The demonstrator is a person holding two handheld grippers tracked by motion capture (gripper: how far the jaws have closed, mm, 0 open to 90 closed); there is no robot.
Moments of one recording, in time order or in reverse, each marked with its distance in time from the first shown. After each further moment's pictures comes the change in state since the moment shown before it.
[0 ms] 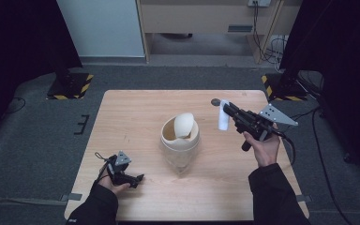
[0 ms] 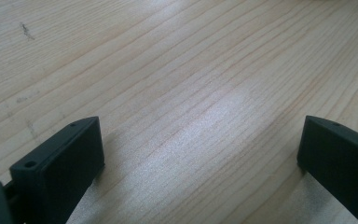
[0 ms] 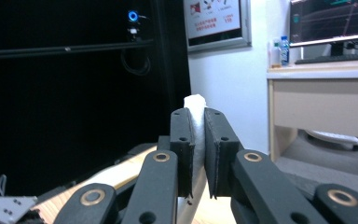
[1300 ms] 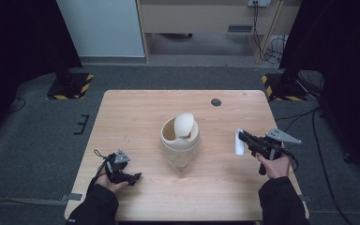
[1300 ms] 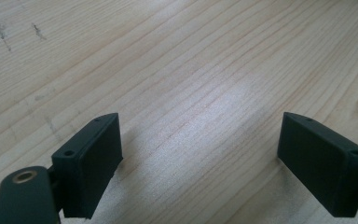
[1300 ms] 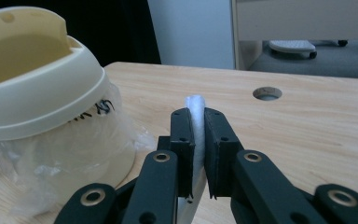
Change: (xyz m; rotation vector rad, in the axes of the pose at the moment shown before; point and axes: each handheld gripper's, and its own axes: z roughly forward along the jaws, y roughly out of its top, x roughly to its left) left arm 0.002 0.007 -0.009 0.057 0.003 0.018; right arm -0.048 -0.085 -0.056 0.293 -0.158 0.088
